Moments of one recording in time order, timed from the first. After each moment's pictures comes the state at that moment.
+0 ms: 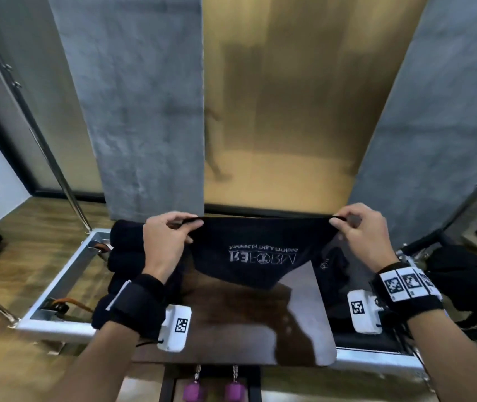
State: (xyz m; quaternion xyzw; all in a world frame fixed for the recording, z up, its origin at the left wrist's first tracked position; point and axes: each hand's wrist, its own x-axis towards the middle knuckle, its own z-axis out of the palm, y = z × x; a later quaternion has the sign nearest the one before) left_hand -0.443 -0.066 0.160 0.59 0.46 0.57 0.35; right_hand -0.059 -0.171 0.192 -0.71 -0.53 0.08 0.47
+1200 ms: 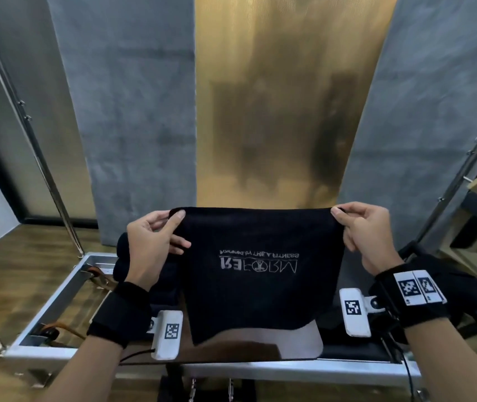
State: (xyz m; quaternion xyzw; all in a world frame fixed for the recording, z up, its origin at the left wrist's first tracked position) left_hand -0.475 -0.121 0.208 0.51 0.37 0.62 0.47; right_hand -0.090 -0.250 0.261 -0.61 -0.44 0.18 0.63
